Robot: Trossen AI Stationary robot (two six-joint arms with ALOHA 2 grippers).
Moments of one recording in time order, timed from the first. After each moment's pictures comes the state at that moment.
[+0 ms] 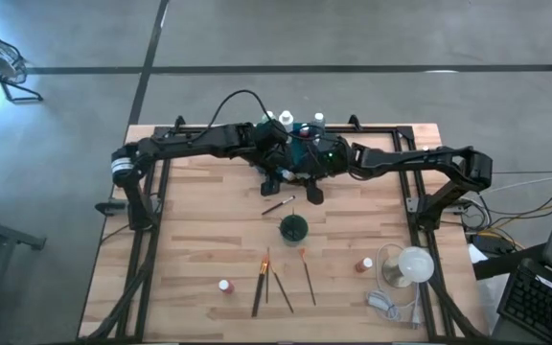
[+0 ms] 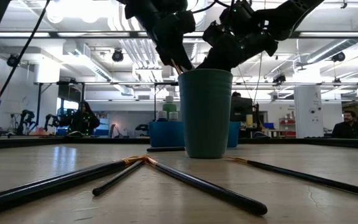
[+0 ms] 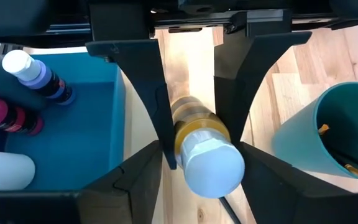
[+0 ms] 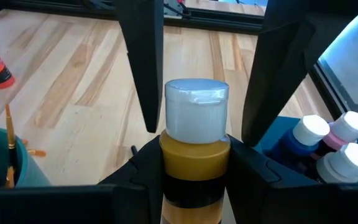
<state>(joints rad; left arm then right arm) 0.28 1.77 1.62 -0.73 0.18 0.27 -0.32 1.56 0.93 0.13 -0.32 -0.23</state>
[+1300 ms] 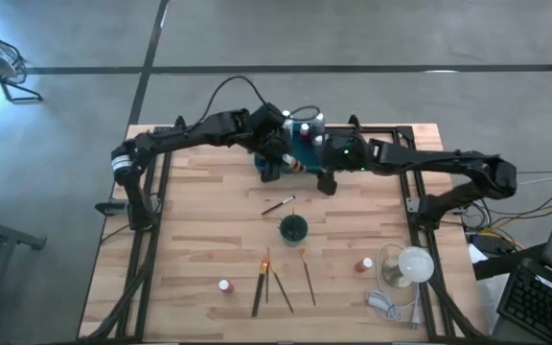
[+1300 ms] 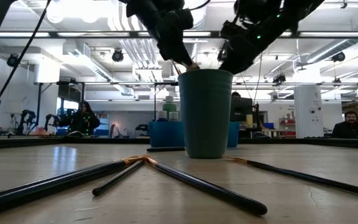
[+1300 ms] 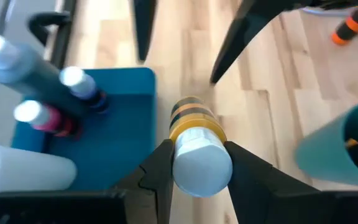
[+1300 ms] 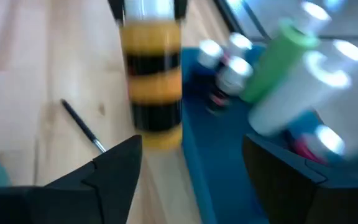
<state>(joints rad) 0.35 1.77 1.70 -0.76 0.19 0.31 -0.33 1.35 0.93 -0.23 0.05 -0.15</state>
